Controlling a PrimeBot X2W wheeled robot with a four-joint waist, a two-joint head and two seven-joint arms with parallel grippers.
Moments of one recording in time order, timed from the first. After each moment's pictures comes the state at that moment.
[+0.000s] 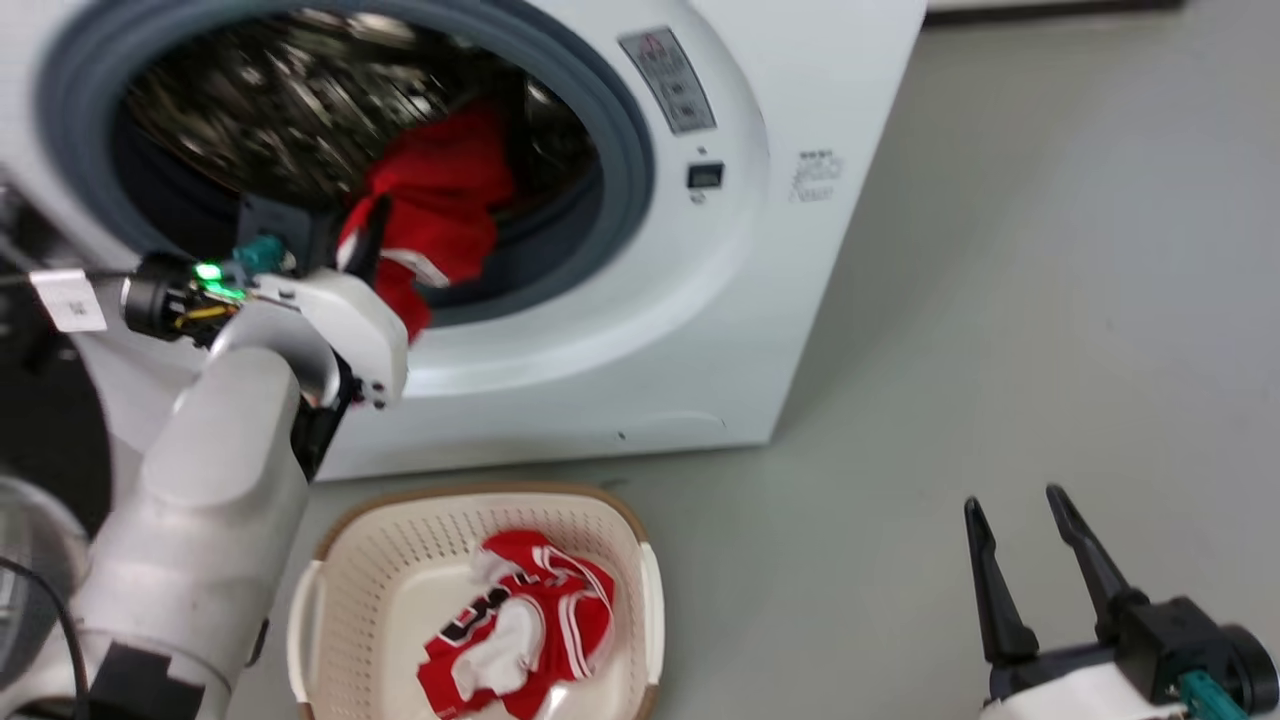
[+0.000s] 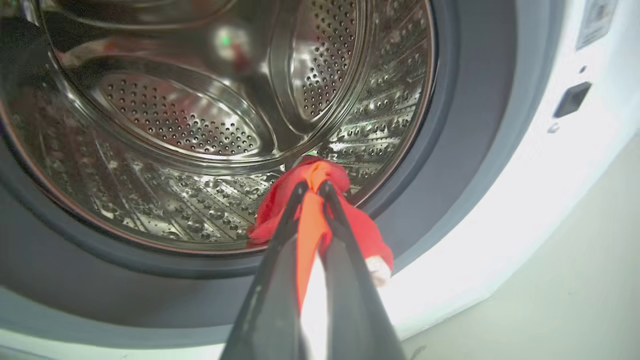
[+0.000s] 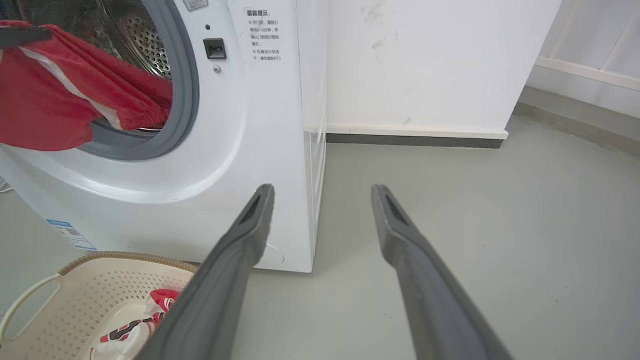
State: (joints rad) left arm -0.90 0.32 -0.49 0.95 -0.37 -0.13 -0.25; right arm 0.07 -0.05 0.02 0.04 0.03 0.13 -0.26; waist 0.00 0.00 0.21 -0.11
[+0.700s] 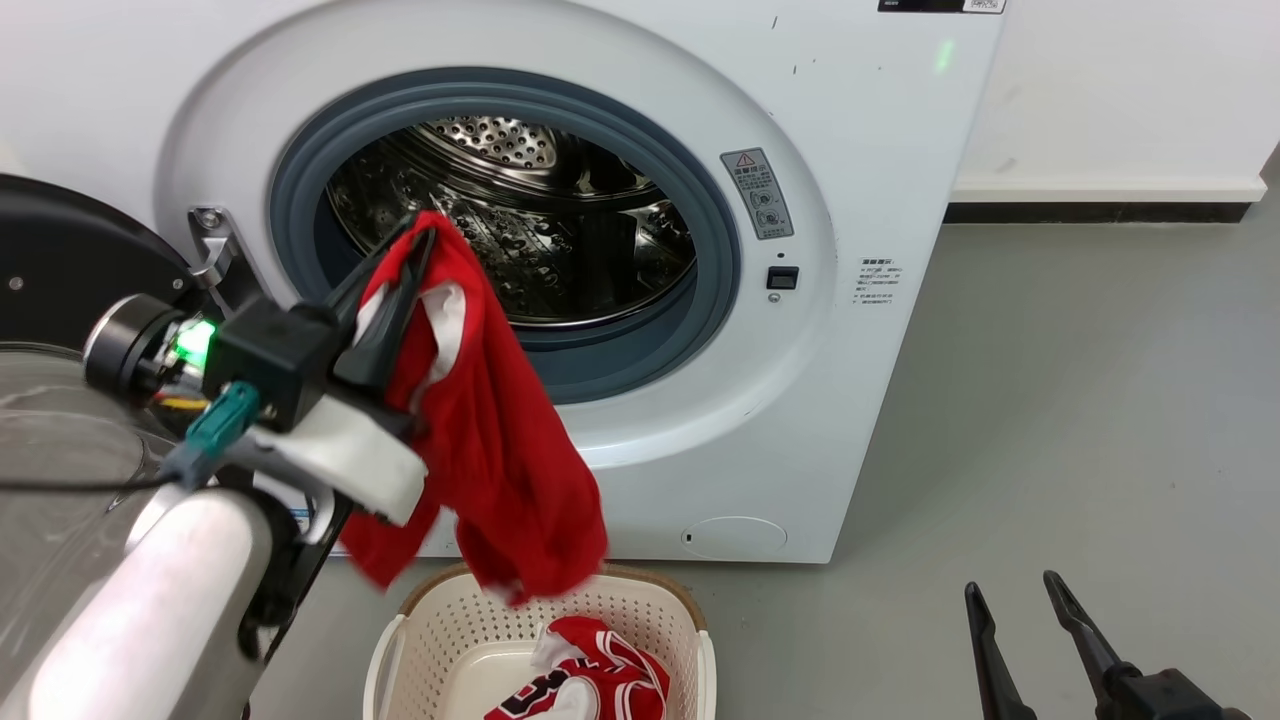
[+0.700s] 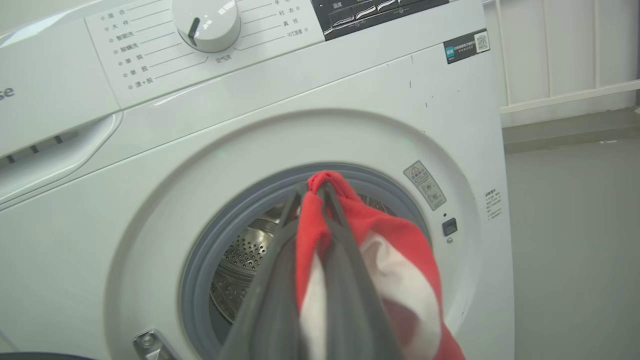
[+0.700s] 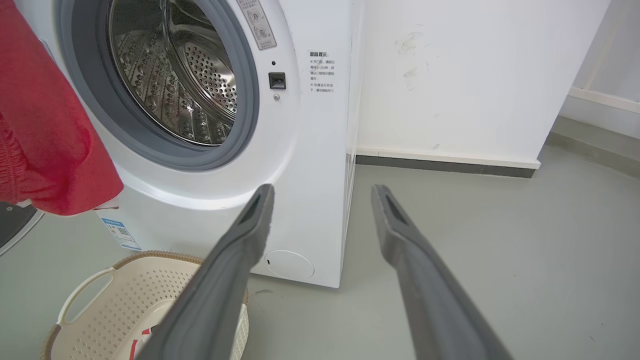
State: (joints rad) left arm -0.47 0.57 -0.46 -0.08 -0.39 0.05 -0.01; right arm 0.19 -0.05 0.02 0.06 0.03 0.13 -0.26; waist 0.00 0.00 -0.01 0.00
